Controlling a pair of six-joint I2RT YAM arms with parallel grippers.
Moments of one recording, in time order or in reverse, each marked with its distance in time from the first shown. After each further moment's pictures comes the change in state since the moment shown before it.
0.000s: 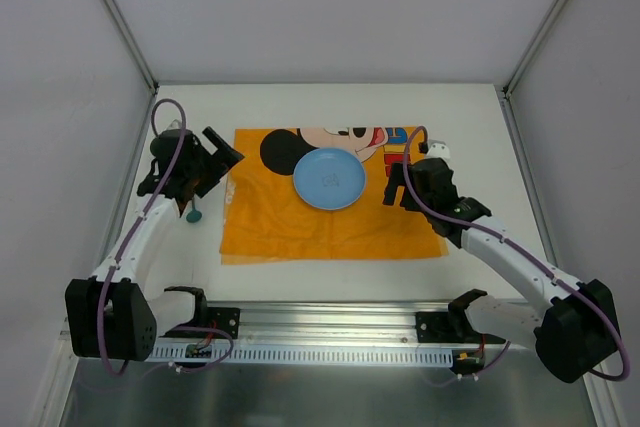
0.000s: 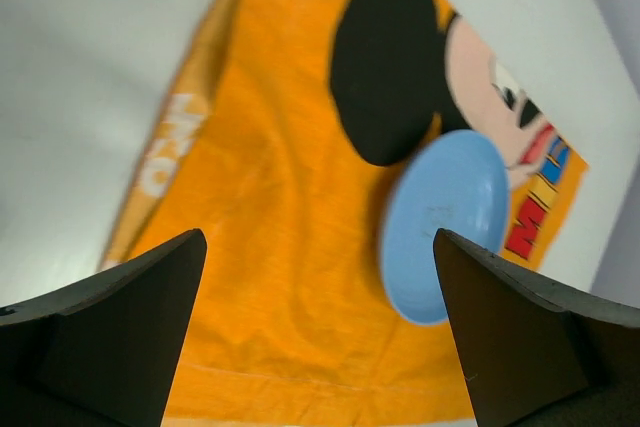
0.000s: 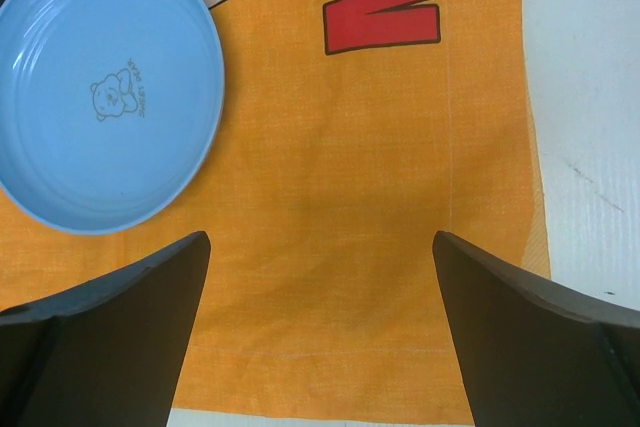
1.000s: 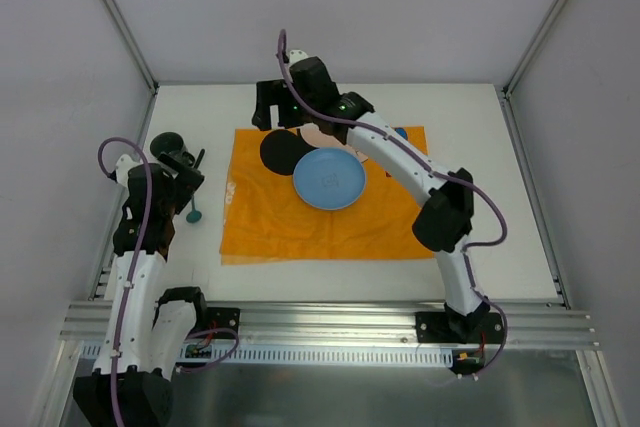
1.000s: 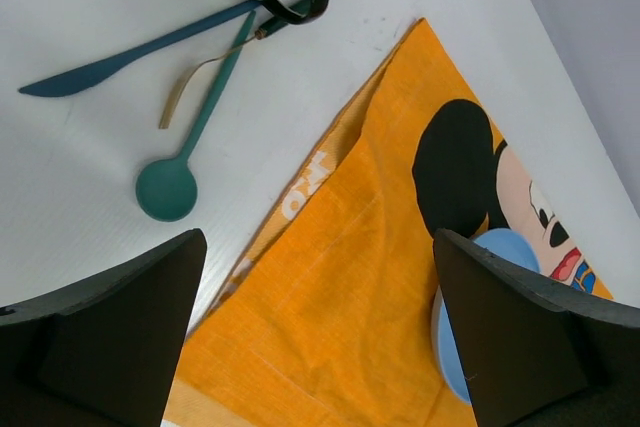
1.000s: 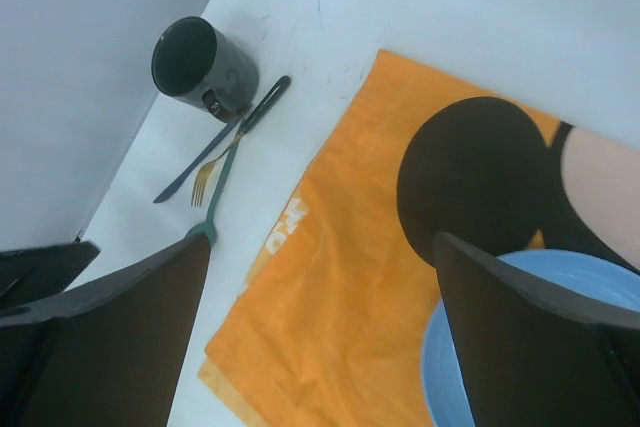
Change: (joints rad) left arm 0.185 -0.391 -0.155 -0.172 -0.240 0.013; right arm 0.251 0.930 1.338 -0.186 -0.341 -0.058
